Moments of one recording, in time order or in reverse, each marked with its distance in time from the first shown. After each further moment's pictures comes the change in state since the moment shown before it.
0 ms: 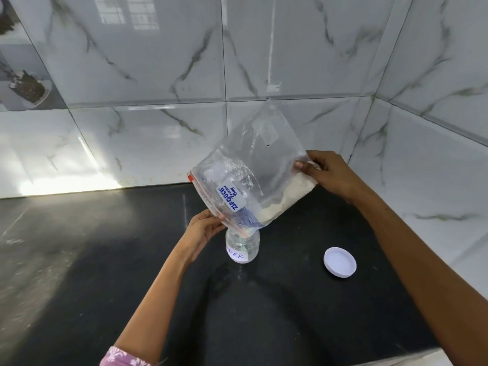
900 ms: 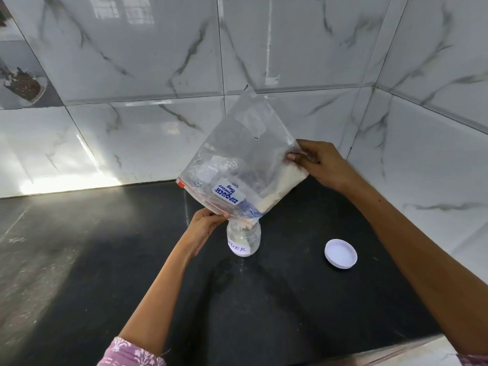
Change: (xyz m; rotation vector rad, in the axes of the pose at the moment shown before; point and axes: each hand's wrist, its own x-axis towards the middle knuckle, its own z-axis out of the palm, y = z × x) left_hand -0.001 -0.004 -0.001 0.120 -0.052 0.026; right_hand -0.004 -0.020 0.006 -0.076 0.038 -0.162
